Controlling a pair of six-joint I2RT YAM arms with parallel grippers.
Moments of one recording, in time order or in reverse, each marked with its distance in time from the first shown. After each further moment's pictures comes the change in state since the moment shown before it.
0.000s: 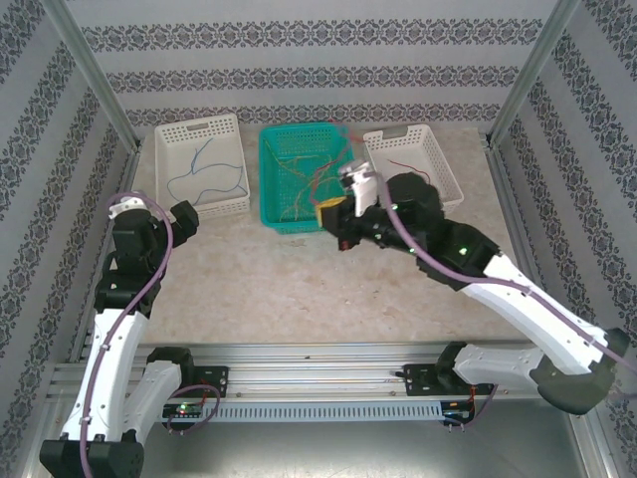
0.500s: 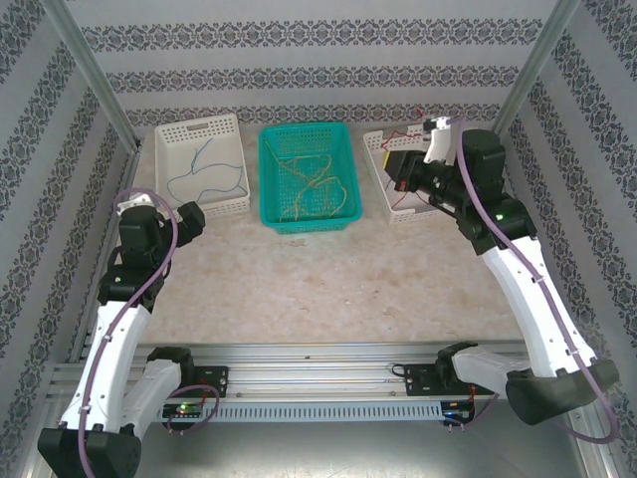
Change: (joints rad) left arm -0.023 0.046 0.000 0.000 0.027 0.001; right arm -0.560 0.049 0.030 0.032 -0.267 0.149
